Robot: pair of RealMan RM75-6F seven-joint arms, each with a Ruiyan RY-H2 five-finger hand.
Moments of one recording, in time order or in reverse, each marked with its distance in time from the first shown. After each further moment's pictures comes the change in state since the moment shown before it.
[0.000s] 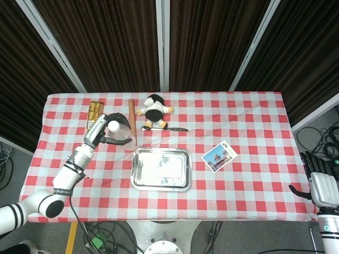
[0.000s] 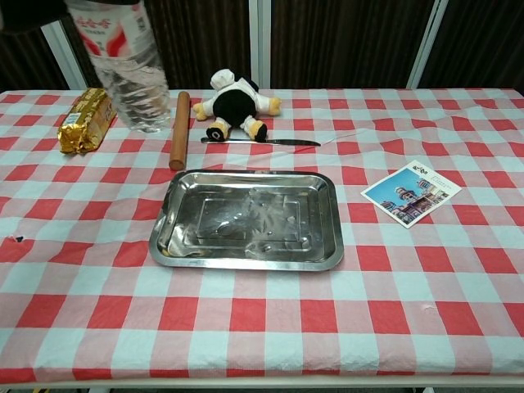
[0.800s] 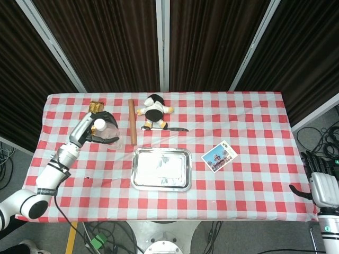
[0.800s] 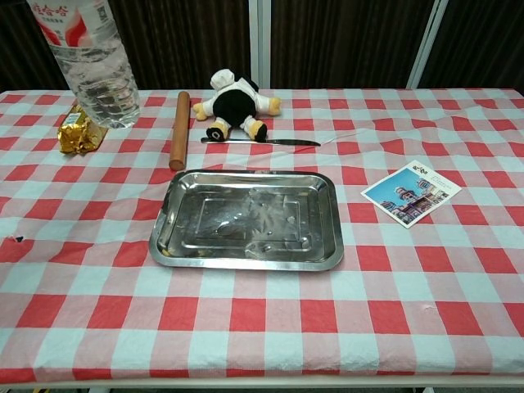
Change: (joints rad) left arm 0.077 0.142 0.006 0.005 0.017 -0.032 -0.059; right arm -0.005 0.014 0.003 -0.014 -0.008 0.018 0.016
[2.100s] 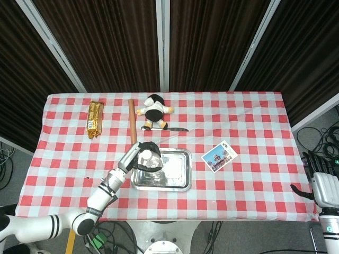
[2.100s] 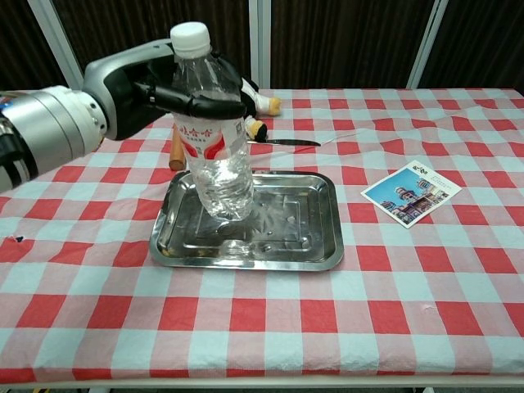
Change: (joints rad) left arm -0.076 -0.473 0.123 0.052 -0.014 0.135 0.239; right arm -0.002 0.002 0.000 0.009 -0.003 0.002 0.017
